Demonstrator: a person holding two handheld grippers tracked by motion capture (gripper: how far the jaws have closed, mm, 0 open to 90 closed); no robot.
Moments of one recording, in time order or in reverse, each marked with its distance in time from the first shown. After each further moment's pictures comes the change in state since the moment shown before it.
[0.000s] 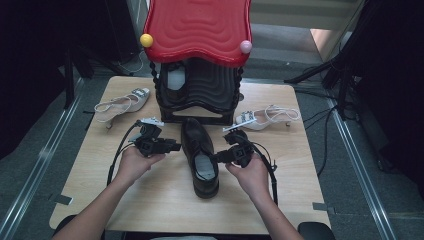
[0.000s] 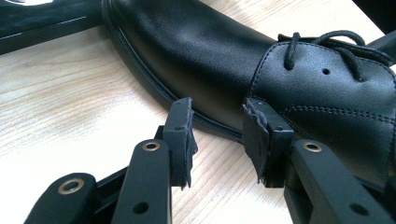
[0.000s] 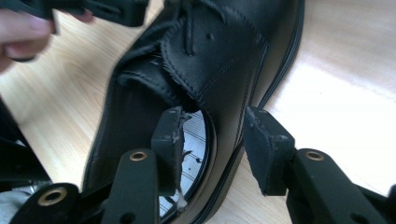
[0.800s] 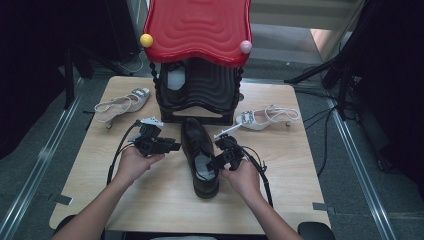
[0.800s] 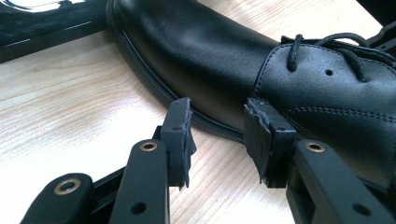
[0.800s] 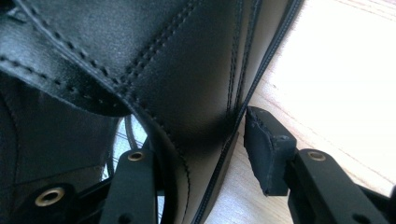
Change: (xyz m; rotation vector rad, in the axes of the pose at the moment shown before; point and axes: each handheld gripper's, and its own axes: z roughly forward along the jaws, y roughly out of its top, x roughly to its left) left arm 0.000 0.000 -0.001 -0.010 0.019 0.017; right arm -0.009 -0.003 0.048 0.179 -0.070 0.080
